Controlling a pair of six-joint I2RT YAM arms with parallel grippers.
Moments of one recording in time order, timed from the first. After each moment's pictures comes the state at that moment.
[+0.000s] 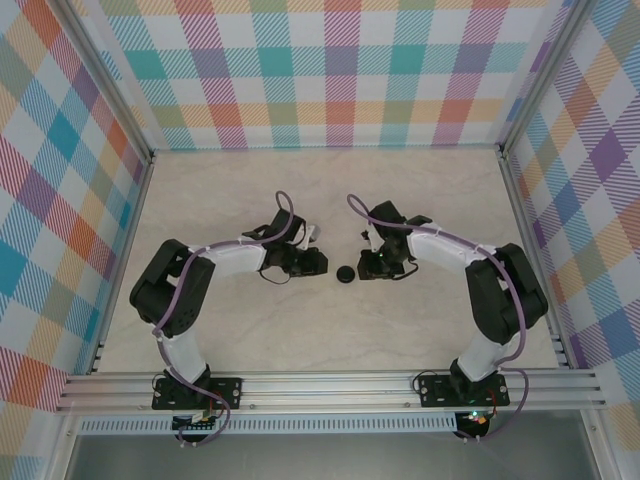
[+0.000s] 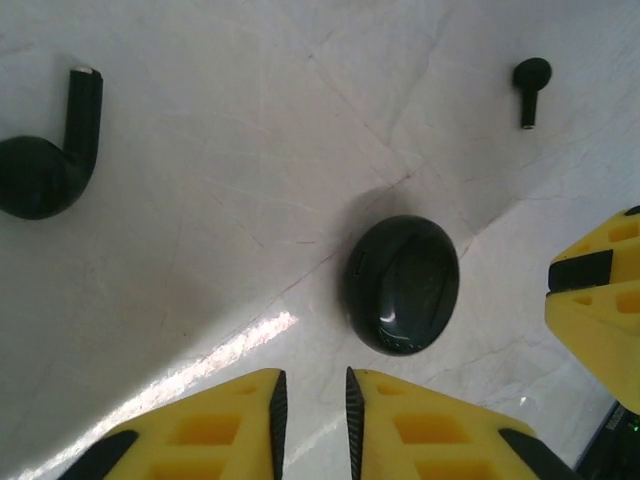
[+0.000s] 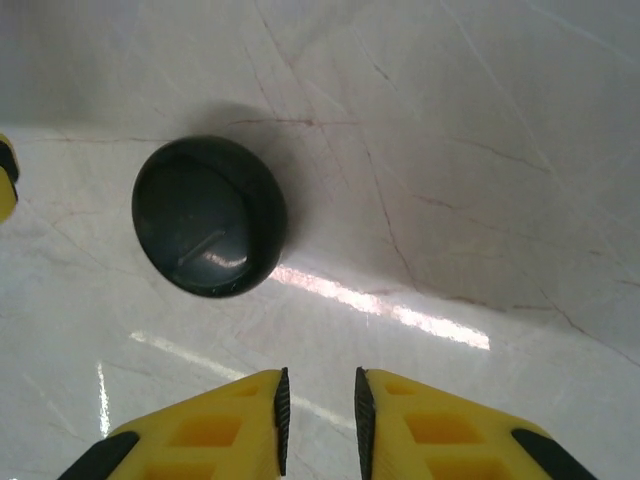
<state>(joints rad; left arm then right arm) -0.57 1.81 1.01 -0.21 0.49 -0.53 0.52 1.70 1.07 -0.70 -0.29 0.35</state>
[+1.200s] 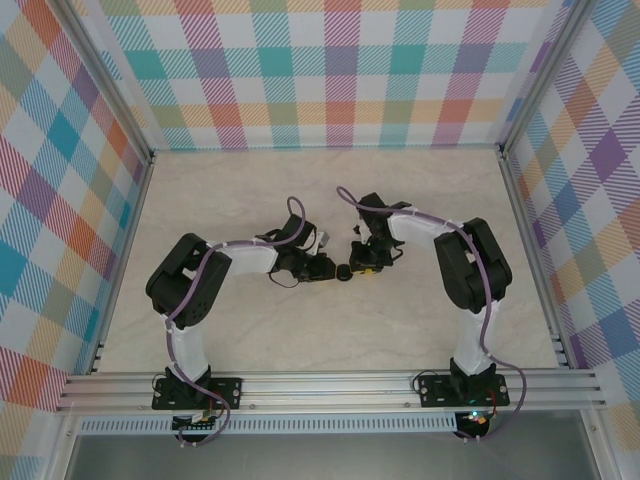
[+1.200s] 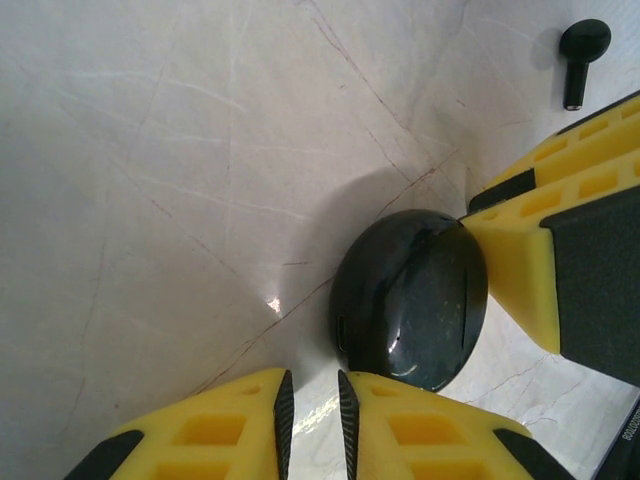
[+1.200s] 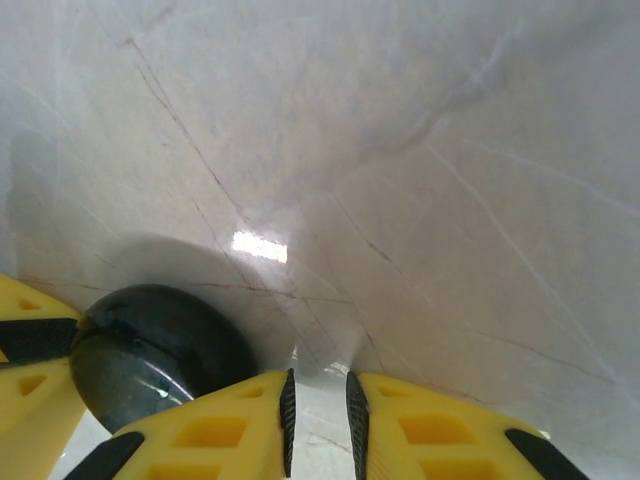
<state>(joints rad) -0.62 1.90 1.03 -0.16 0.49 -0.57 0.51 1.97 1.30 -0.78 -0.31 0.38</state>
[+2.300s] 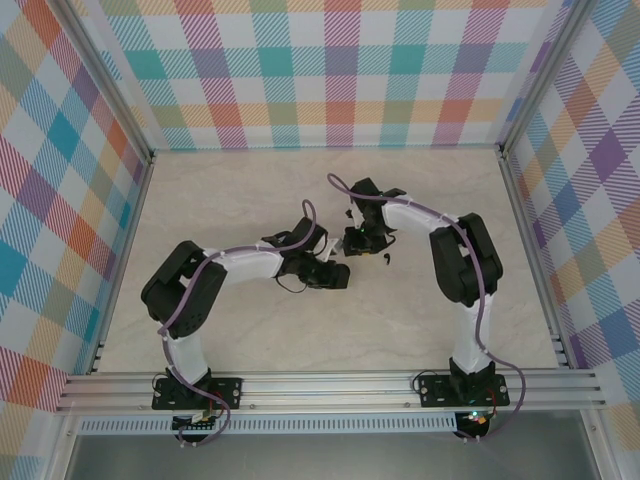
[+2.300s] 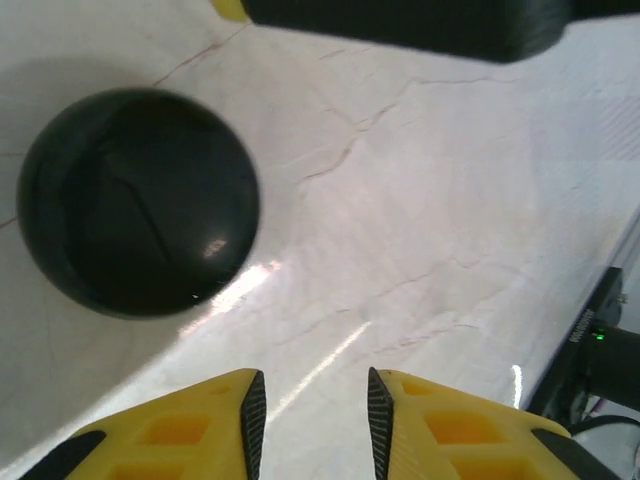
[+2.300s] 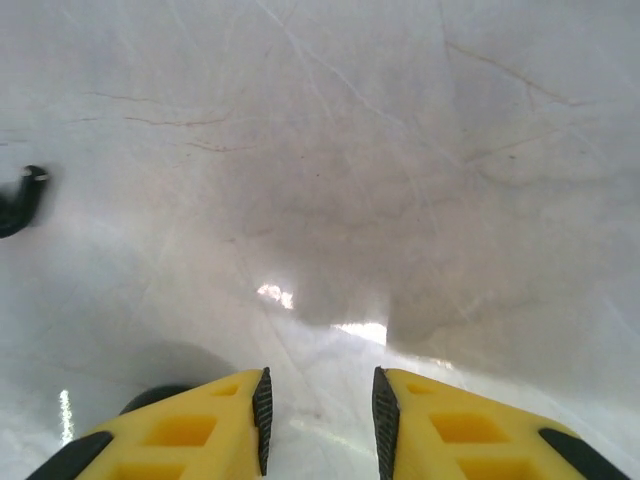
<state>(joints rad) -0.69 1.81 1.06 -0.25 0.56 -0.52 0.49 2.01 1.46 -0.80 -0.23 0.28</state>
